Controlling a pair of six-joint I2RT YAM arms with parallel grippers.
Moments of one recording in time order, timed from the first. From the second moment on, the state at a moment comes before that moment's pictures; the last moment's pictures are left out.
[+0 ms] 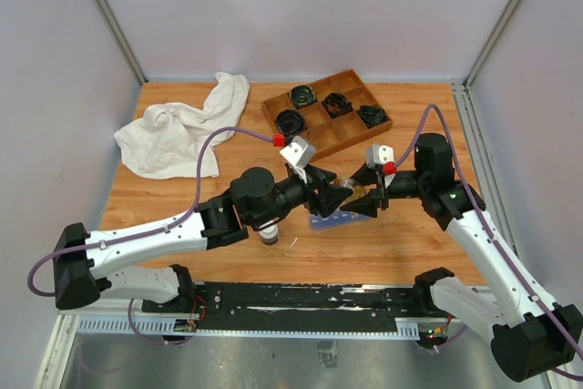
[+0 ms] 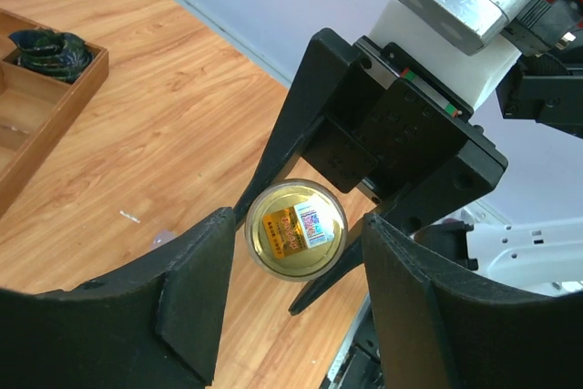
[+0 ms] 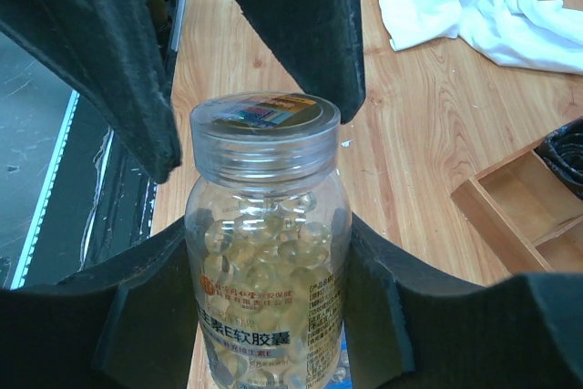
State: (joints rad) left arm -1.16 1.16 0.91 0.26 -0.17 -0.38; right arm 0.33 0.93 0.83 -0.41 -1.14 -0.53
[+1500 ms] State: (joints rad) left arm -0.93 1.05 0.99 0.25 0.38 -0.14; right arm 0.33 0.92 0.83 -0.40 -1.15 -0.53
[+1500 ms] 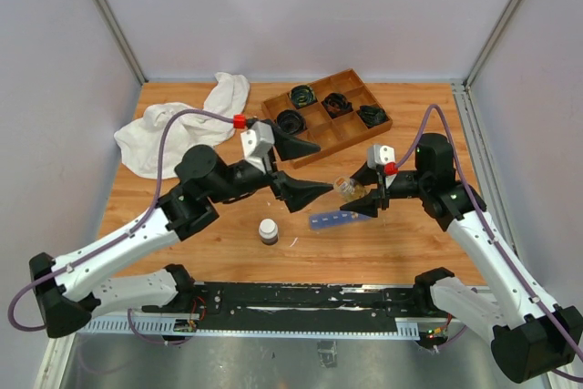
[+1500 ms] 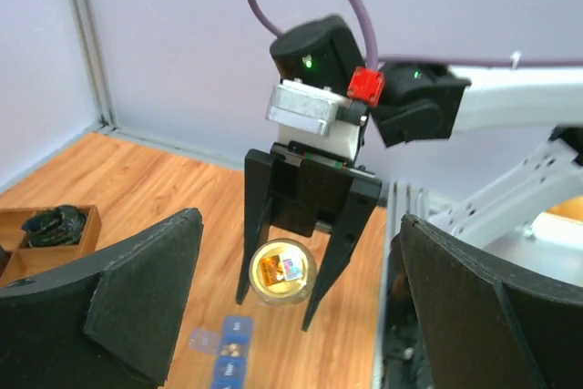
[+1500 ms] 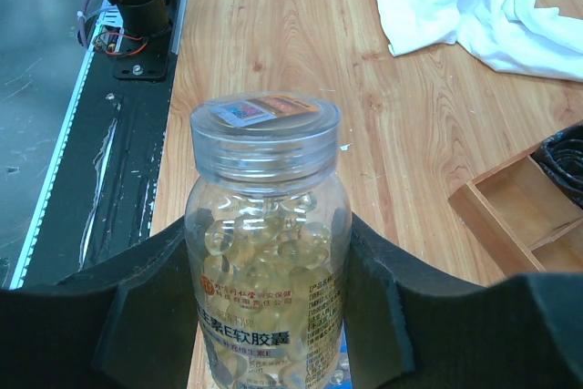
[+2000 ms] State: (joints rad) left arm -1.22 1.07 0.97 0.14 -0.27 -0.40; right arm 0.33 0.92 0.83 -0.40 -1.15 -0.53
